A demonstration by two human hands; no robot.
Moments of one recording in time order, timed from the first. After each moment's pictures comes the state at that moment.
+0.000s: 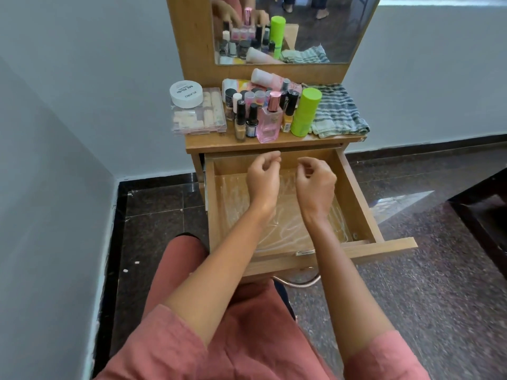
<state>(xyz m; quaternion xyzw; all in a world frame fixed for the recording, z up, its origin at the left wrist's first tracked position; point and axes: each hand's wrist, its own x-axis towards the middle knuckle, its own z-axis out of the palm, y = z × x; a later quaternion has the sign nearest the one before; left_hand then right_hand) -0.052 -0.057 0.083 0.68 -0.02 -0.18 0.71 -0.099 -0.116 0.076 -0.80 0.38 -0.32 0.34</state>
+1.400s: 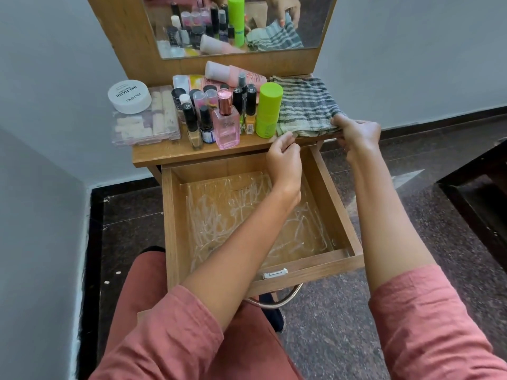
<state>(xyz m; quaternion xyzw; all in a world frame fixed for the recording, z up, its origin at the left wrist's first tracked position) -0.063 -0.162 0.097 0.61 0.01 -0.27 0.74 -0.083 -0.282 0.112 -0.57 0.52 -0.27 0.58</state>
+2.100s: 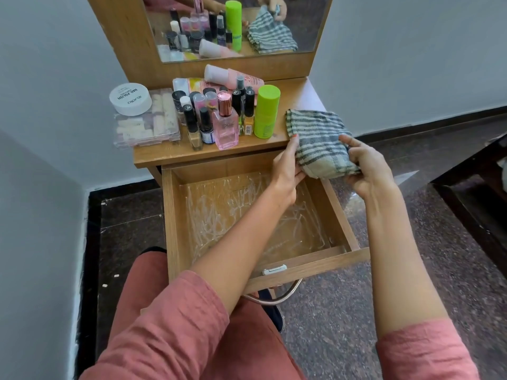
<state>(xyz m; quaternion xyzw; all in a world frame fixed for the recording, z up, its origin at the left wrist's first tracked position) -0.060 -0.164 0.085 0.52 0.04 -0.42 0.74 -0.135 -0.266 0.101 -0.47 0.43 -0.23 0.73</state>
